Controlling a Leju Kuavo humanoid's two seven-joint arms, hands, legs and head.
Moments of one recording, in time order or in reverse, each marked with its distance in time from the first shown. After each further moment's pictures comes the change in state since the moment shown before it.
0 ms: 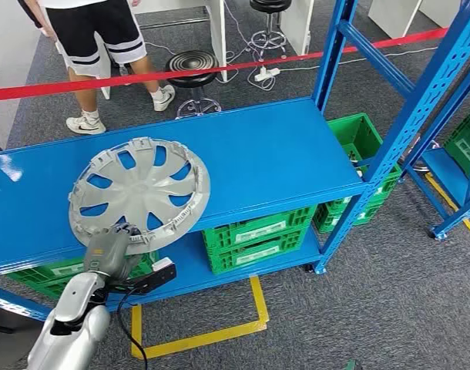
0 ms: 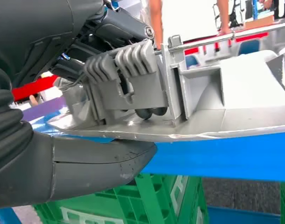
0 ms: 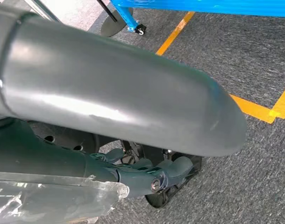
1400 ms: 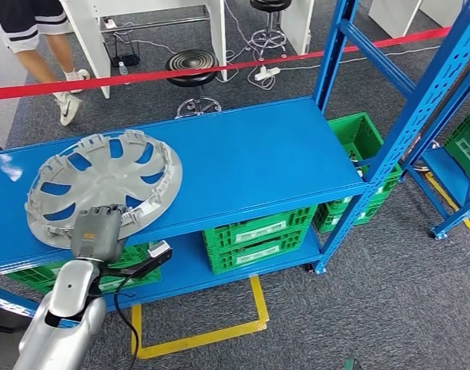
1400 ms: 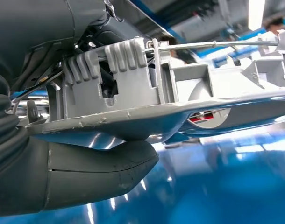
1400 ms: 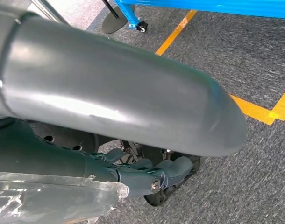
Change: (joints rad) left arm -0.031 0.042 -0.070 -0.127 -0.249 0.153 0.093; right arm 0.002 0.000 0.027 0.000 0.000 -0.001 -0.013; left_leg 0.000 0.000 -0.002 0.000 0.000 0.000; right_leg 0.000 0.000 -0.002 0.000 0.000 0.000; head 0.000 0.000
